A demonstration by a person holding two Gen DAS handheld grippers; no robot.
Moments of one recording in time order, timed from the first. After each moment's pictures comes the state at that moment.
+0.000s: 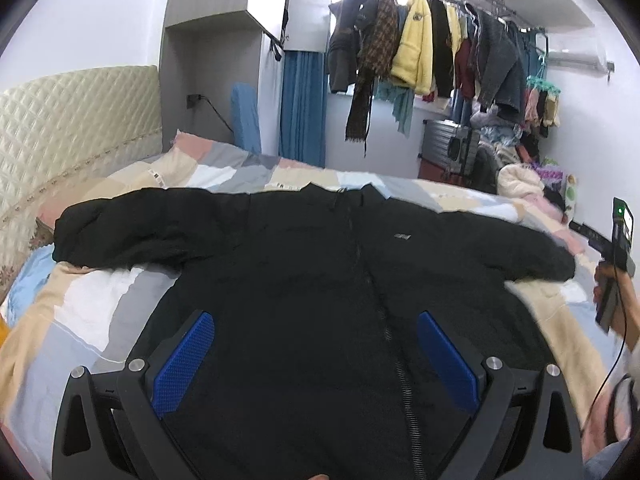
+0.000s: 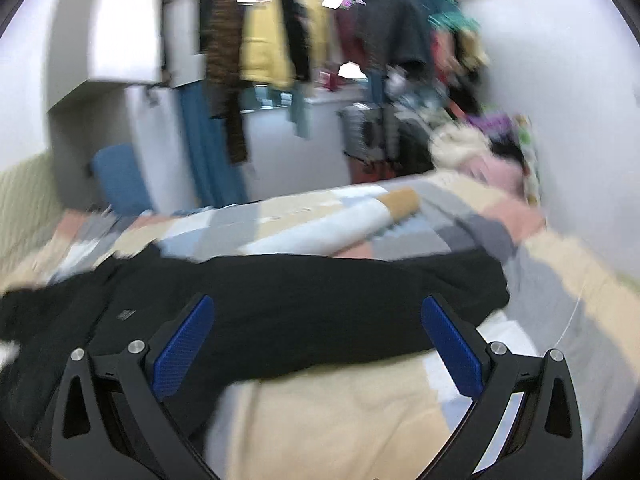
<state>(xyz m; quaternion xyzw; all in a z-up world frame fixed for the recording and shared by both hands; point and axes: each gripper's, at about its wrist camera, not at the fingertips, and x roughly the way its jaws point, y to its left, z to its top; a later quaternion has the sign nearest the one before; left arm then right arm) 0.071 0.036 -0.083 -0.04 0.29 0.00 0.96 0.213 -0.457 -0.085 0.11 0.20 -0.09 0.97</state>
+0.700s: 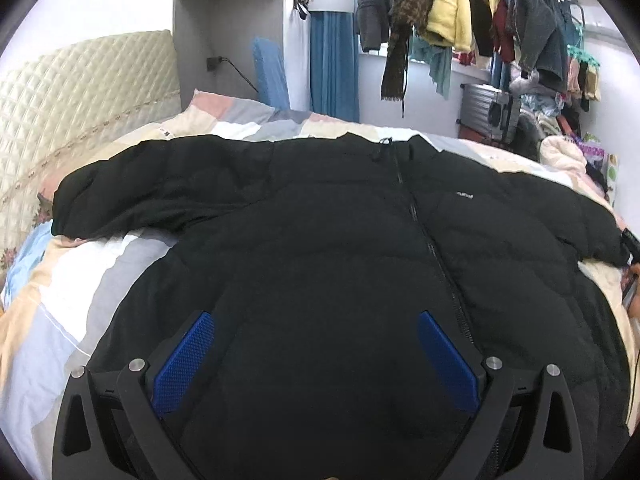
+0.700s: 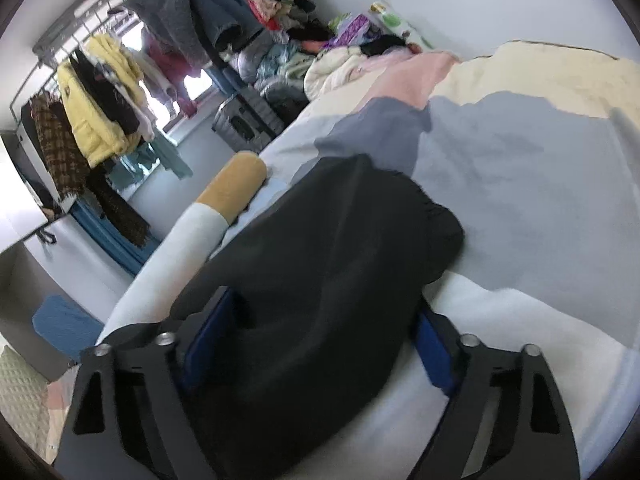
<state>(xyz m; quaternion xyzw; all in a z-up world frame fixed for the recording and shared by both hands) 0.154 0.042 -0.162 -0.02 0.35 0.06 0.93 0.294 -0.655 -0.226 0.37 0.19 -0.19 0.89</state>
